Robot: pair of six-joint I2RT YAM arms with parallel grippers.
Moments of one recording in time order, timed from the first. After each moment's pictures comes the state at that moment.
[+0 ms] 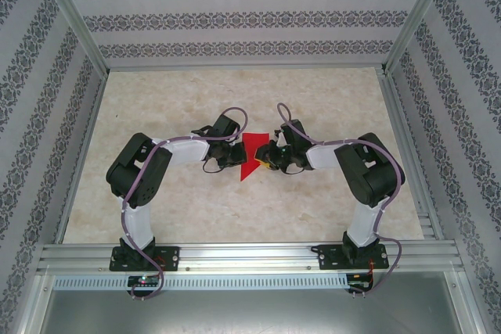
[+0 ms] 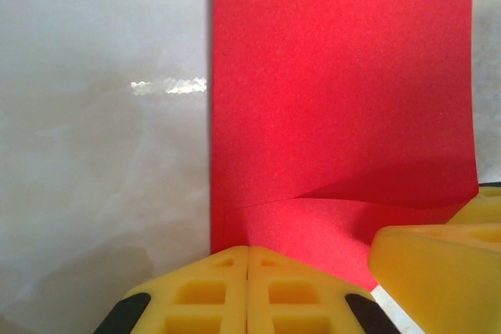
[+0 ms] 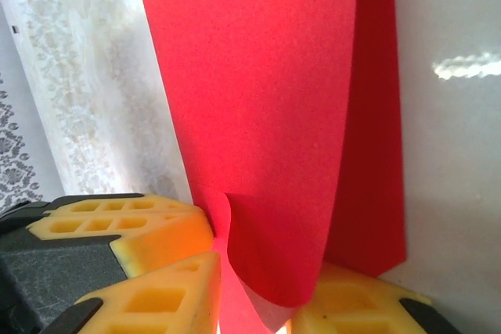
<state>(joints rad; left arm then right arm) -0.58 1.91 1.10 -0.26 0.33 -0.75 0.46 1.85 0.82 0.17 -0.58 0.94</state>
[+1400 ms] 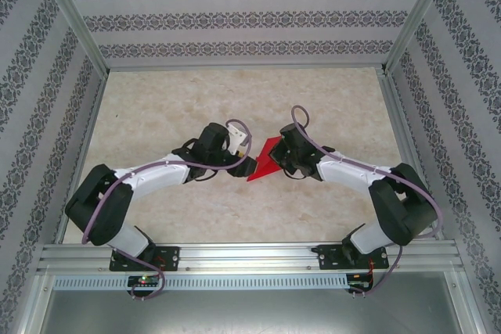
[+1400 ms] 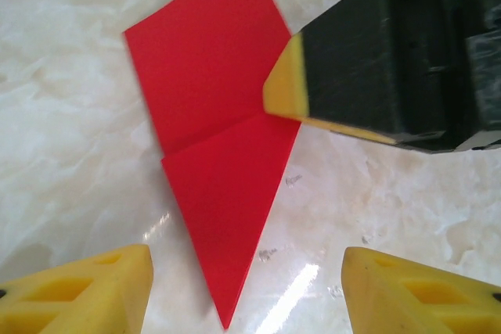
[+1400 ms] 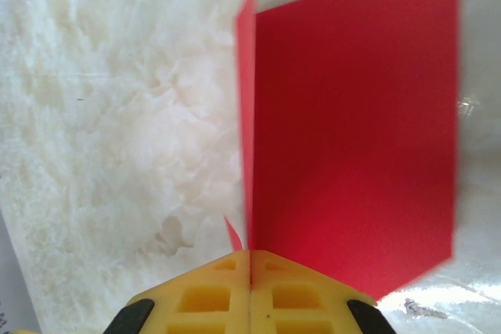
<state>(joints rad) -0.68 1.55 0.83 0.00 0.36 -0.21 0.59 1.51 0.77 -0.12 -0.08 1.20</state>
